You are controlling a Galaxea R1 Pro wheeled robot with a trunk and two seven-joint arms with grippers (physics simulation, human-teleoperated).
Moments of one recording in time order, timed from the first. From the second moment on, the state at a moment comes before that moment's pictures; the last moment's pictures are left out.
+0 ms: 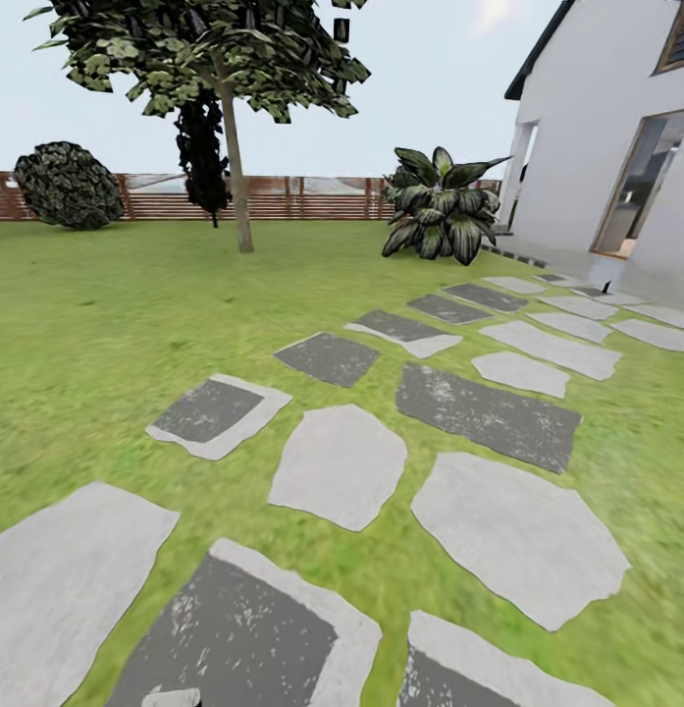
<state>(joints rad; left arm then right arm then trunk) -0.23 0.07 0.10 -0.33 0.00 -0.31 0.00 -0.04 -0.05 -0.05 -0.64 0.01 -0.29 0.01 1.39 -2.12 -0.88</state>
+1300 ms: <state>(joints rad) -0.22 0.07 0.10 -0.29 0.00 -0.31 0.00 -0.04 -0.05 -0.05 -0.56 0.01 -0.29 0.00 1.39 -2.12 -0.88</state>
